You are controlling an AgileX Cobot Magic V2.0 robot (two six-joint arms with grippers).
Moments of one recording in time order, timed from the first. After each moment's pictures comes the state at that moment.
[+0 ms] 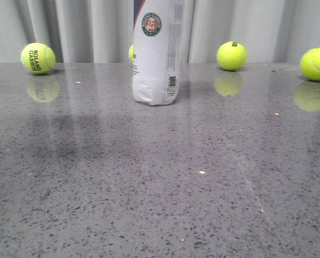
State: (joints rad) left arm -0.49 1.09 -1.10 -0.27 0.60 0.29; right arm 0.45 0.30 -0.44 -0.10 0.60 0.15
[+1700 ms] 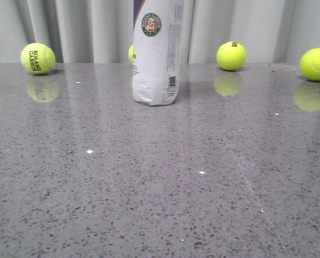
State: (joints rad) left arm -0.06 0.19 -0.06 -0.11 -0.04 0.15; right arm 0.45 0.30 -0.44 -0.10 0.60 0.15
